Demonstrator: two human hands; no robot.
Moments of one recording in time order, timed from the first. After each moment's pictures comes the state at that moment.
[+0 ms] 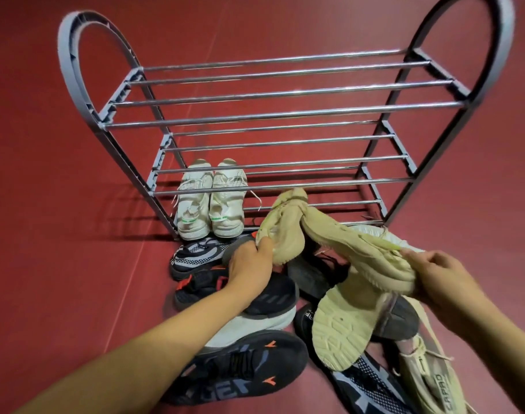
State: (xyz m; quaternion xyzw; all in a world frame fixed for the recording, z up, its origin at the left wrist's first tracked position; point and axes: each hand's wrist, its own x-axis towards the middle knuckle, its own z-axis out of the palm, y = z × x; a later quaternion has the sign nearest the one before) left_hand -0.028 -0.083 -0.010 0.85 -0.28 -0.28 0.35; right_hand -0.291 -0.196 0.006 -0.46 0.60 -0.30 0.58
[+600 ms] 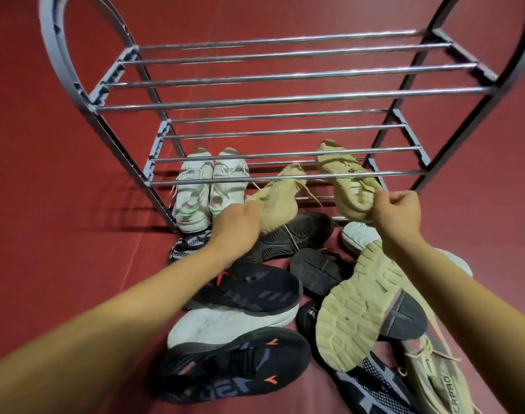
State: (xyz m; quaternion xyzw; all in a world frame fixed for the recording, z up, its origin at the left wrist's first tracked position) left_hand 0.016 -0.119 0.018 0.86 -0.35 -0.21 0.31; right_hand -0.199 -0.287 -0.022 -0.52 0.64 -0.38 0.42
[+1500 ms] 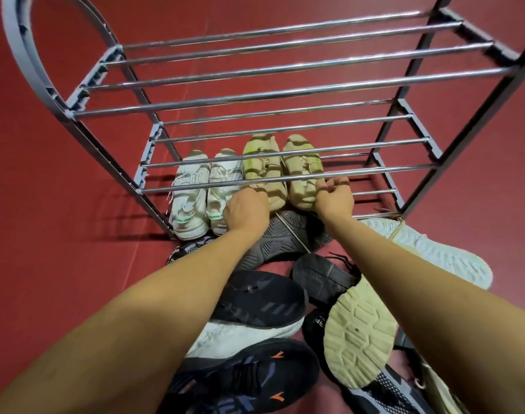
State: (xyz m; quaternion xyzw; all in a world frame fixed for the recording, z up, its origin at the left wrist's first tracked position) left_hand 0.028 -0.188 -0.018 0.92 -0.31 -0.12 0.23; right_hand -0.091 -0.282 -0.047 -0.52 0.59 -0.36 0.50
